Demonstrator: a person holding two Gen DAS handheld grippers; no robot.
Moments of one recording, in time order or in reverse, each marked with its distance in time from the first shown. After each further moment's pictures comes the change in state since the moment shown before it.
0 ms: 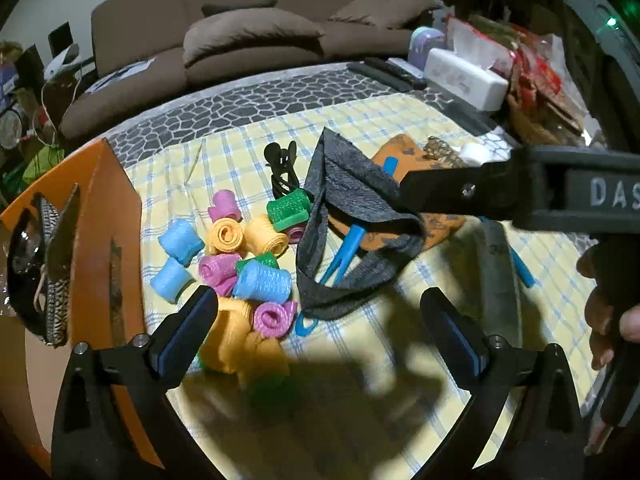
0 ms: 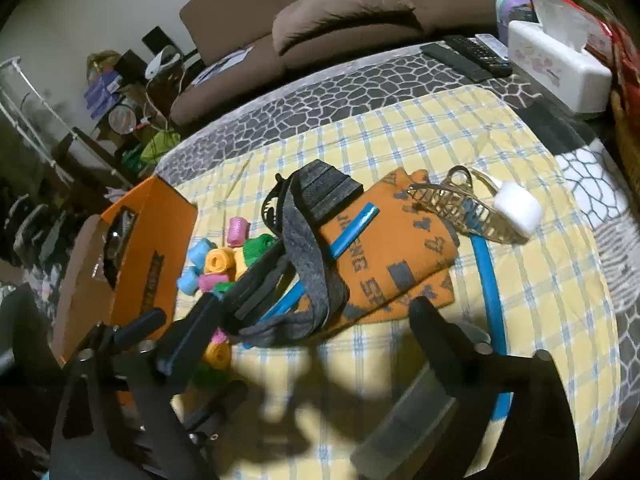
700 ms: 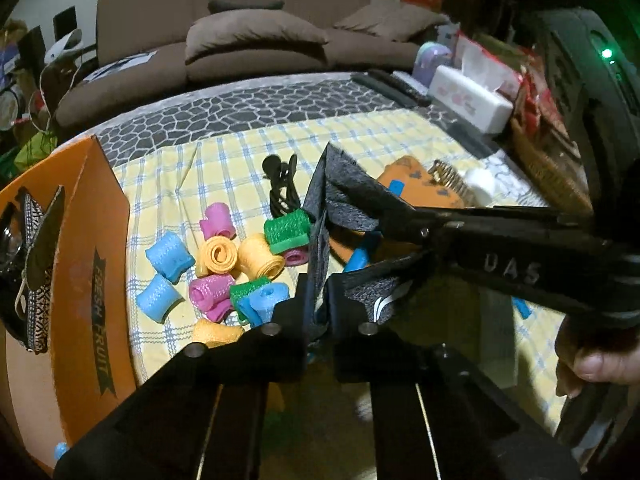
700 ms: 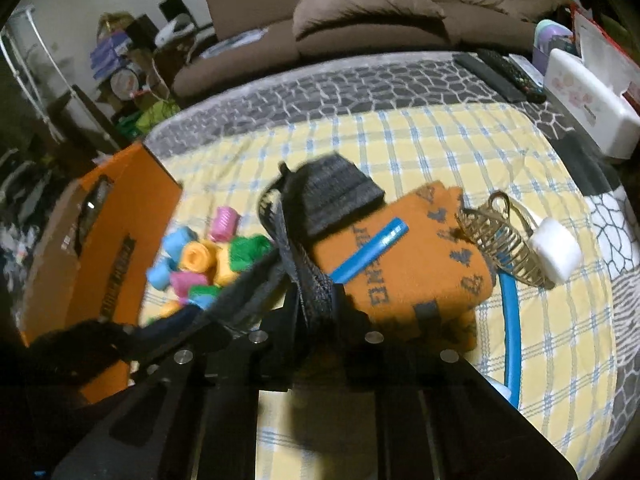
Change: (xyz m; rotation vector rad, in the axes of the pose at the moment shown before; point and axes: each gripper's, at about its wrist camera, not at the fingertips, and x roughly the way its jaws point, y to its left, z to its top) left arm 0.005 0.010 0.013 -0.063 -0.039 -0.058; right arm 0.036 0.017 0.007 -0.131 0.004 -0.033
